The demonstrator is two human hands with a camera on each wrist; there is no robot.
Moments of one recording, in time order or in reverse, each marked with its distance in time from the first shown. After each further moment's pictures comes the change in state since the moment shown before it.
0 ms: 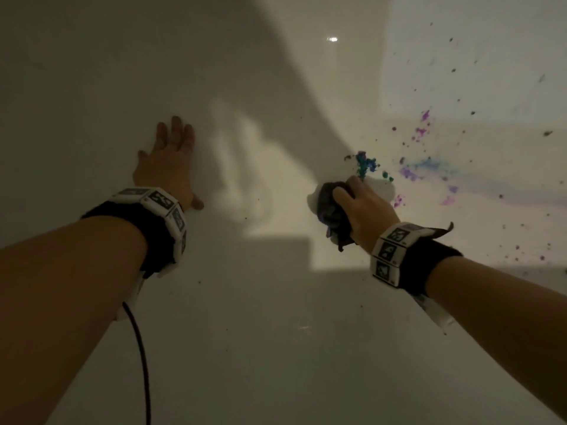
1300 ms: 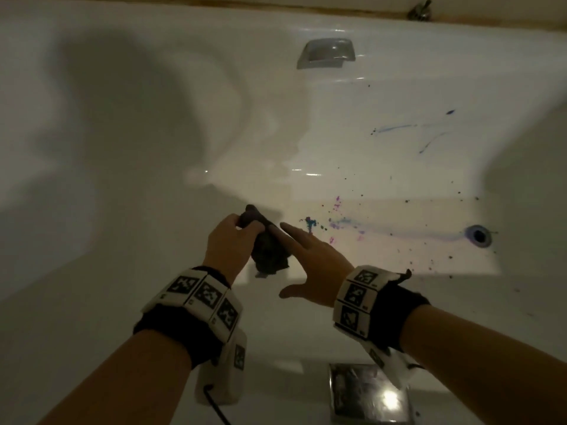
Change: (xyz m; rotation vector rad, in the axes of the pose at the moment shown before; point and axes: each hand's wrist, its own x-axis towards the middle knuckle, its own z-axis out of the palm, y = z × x) left_hand -0.367 0.092 -0.133 -1.187 0.304 0.002; right_hand -0.294 -0.106 -0.157 0.207 0.157 -0.246
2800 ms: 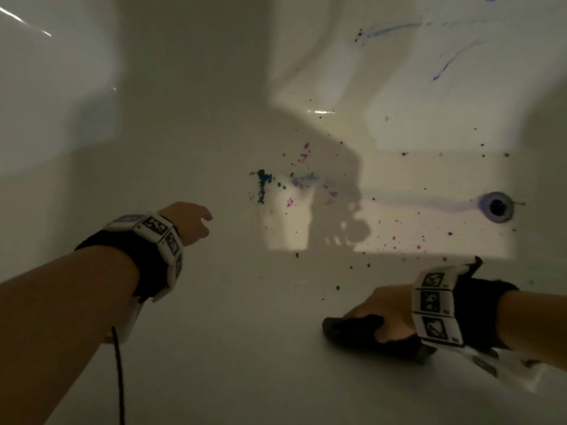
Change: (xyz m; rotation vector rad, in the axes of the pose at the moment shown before) left_hand 0.131 -0.078 0.156 1.114 -0.460 -0.149; right_hand -0.046 0.271 0.049 -0.077 -1.058 0.222
